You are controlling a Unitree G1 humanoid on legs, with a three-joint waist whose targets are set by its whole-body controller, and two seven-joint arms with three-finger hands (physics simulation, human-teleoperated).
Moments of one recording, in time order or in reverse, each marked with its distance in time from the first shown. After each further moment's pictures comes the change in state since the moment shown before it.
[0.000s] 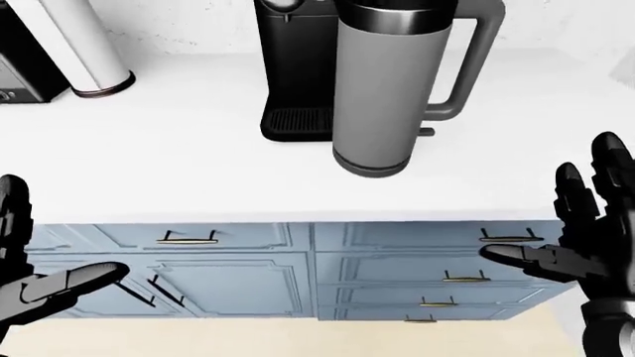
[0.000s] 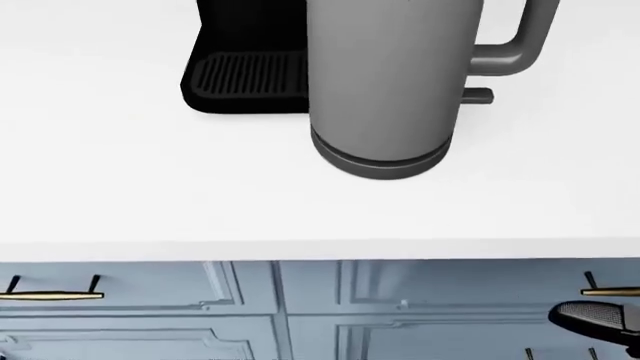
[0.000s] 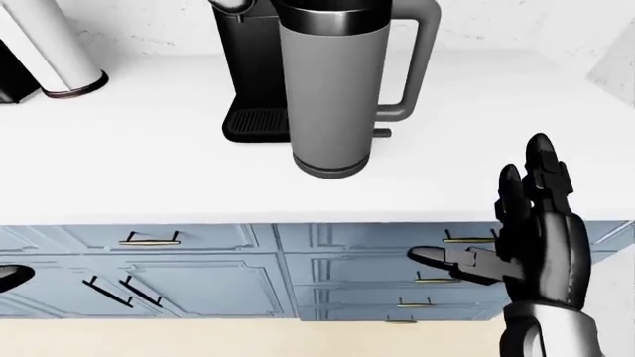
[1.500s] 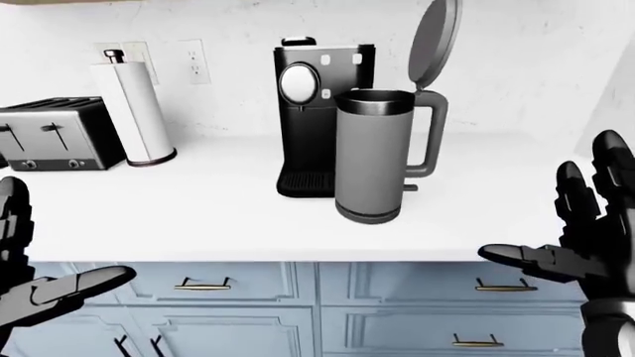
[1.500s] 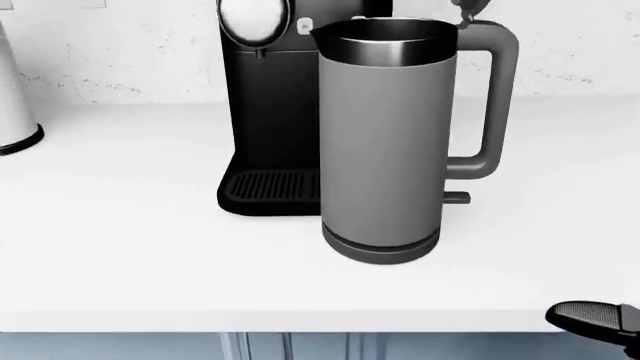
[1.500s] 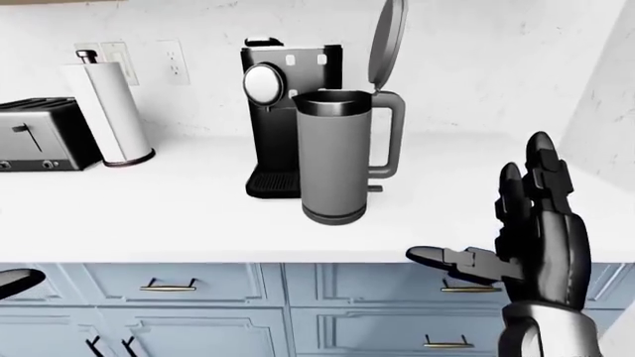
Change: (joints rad) left arm -0.007 -0.048 -0.029 -0.008 0.173 -0.023 -0.125; right arm 0.000 0.003 0.012 -0.017 -0.017 0.004 -0.004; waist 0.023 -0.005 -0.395
